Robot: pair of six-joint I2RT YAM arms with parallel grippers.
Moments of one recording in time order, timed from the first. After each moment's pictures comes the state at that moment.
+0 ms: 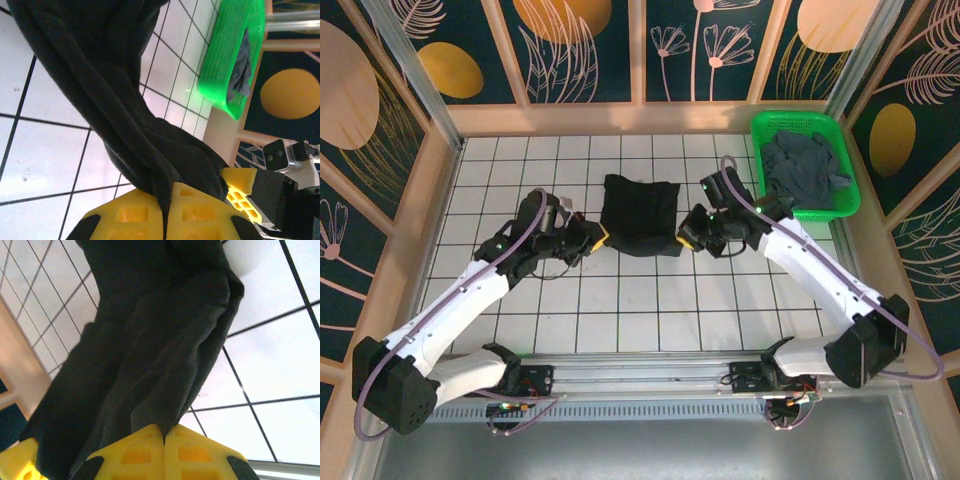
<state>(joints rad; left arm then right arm) -0.51 1.14 0.90 -0.40 0.40 -1.27 0.57 1.35 1.26 -0.91 -0.29 1.18</state>
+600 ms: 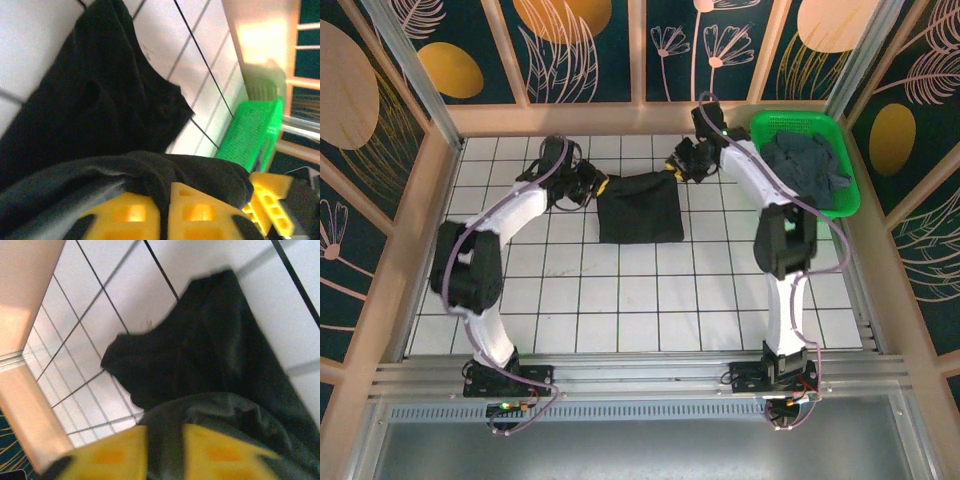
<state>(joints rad) -0.30 1.90 1.41 -0.27 0.38 -1.25 0.33 2.20 2.05 -0.82 -0.35 1.01</state>
